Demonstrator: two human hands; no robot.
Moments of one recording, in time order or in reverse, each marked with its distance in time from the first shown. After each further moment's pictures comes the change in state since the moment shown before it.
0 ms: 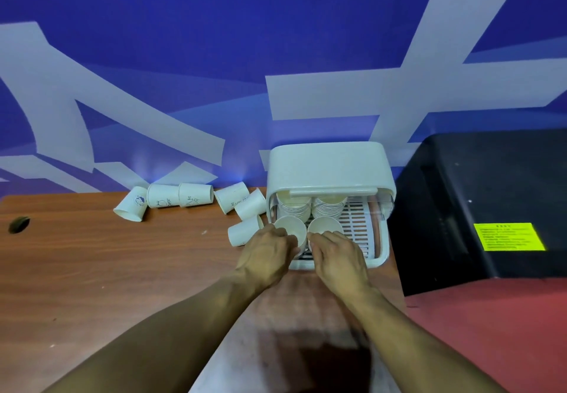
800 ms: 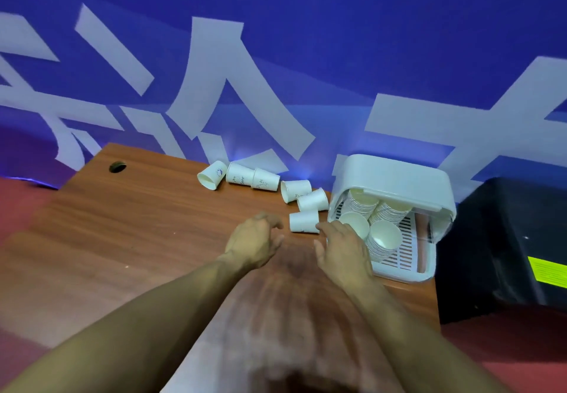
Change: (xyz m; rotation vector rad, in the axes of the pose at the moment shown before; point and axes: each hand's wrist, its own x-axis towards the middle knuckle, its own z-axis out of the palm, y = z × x) left_hand -0.140 -0.075 -0.047 -0.175 0.117 -0.467; right_hand -0.015 -0.143 -0.016 -0.090 -0.159 -0.118
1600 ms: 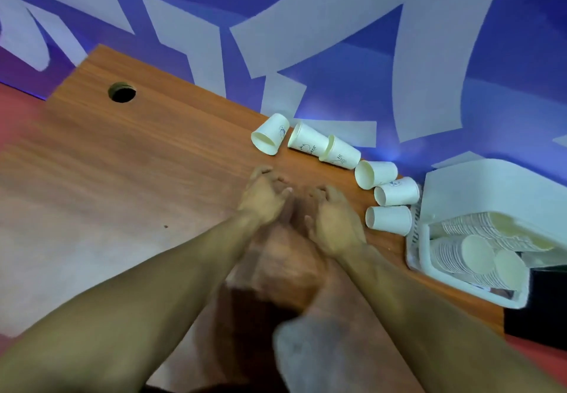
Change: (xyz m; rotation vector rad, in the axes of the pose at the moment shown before) left_hand 0.094 -0.242 0.008 -0.617 -0.032 -0.316; right_hand 0.143 -0.177 0.155 -0.240 -0.444 -0.019
